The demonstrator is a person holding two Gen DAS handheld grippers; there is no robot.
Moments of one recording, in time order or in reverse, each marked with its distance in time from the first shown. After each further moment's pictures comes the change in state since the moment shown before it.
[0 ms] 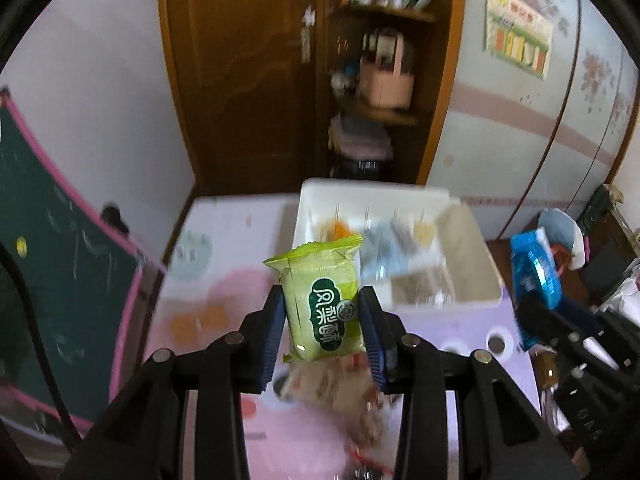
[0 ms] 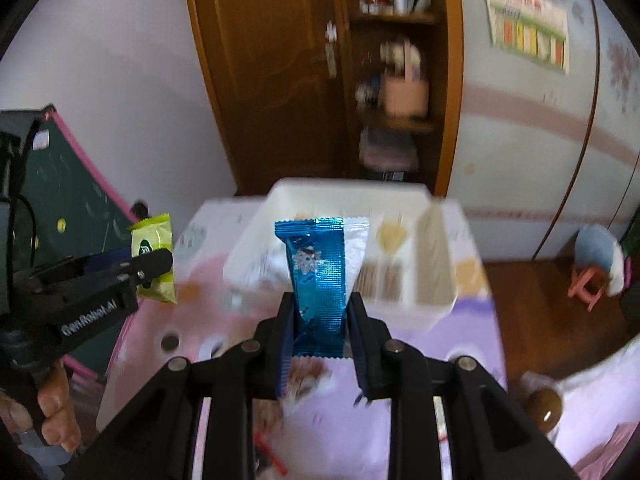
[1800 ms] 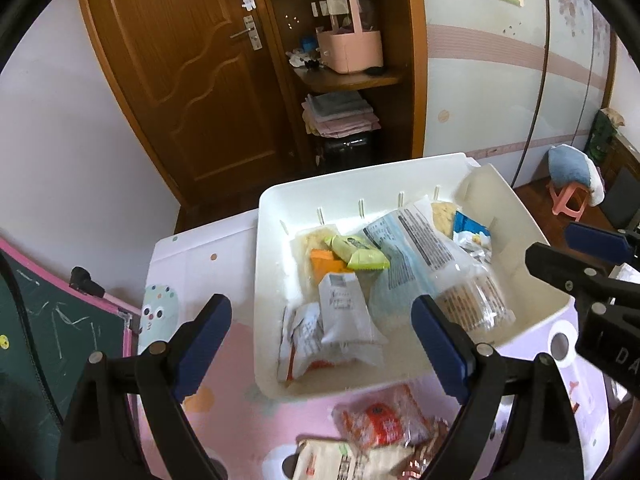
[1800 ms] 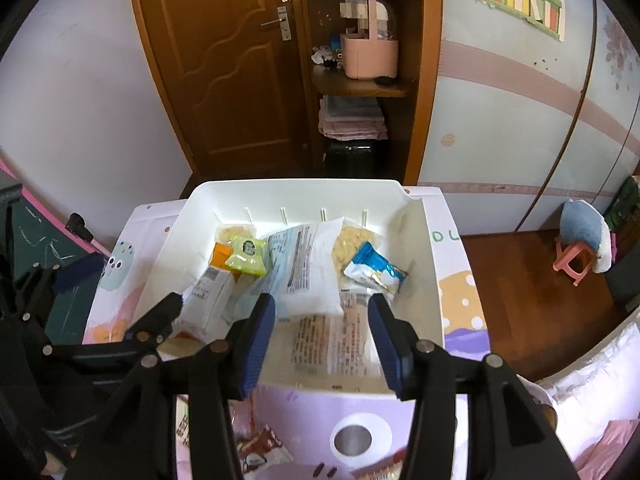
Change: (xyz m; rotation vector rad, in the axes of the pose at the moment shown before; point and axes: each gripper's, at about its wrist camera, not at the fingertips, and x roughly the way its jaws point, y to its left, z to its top) left arm 0.137 -0.044 0.026 0.229 0.075 0.031; right arm 0.124 -0.049 0.037 0.084 0.165 -0.106
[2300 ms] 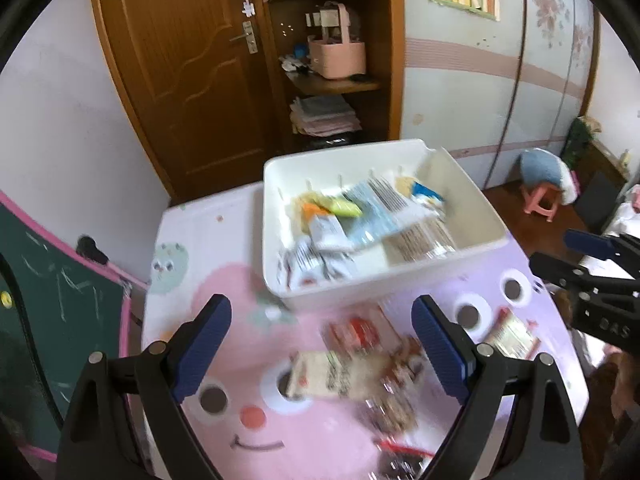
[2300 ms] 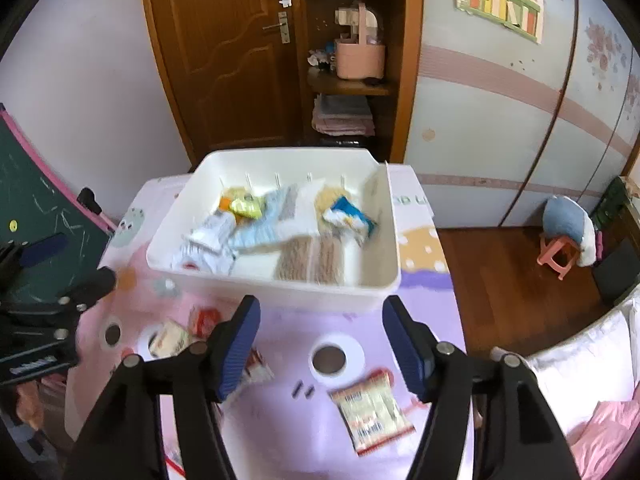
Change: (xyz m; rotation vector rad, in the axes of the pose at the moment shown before) left arm -0.097 0.012 -0.079 -0.026 -0.014 -0.093; right arm -0.071 -0.018 -0.075 -0.022 -0.008 -0.029
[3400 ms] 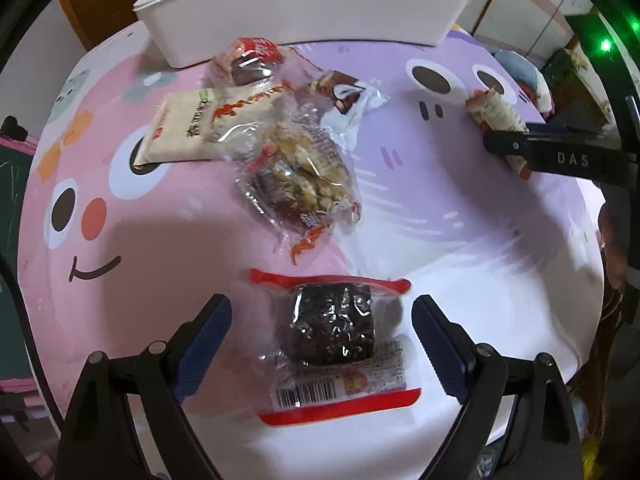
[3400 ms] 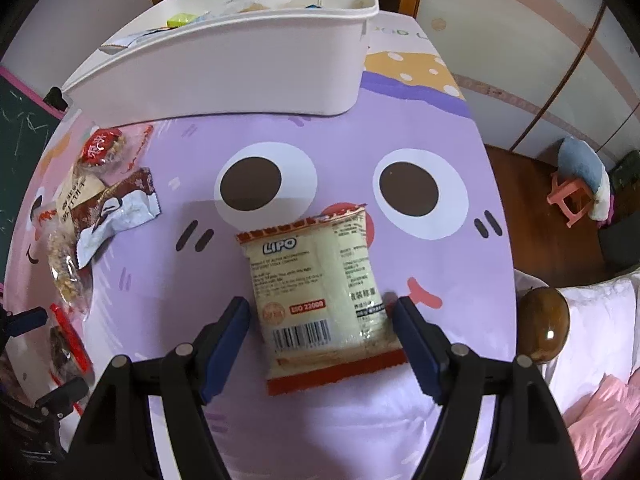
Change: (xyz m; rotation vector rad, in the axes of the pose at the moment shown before) left arm 0.092 -0.065 -0.179 0.004 0.418 -0.161; right arm 0.116 -0.048 -0.125 -0.067 0.314 -0.006
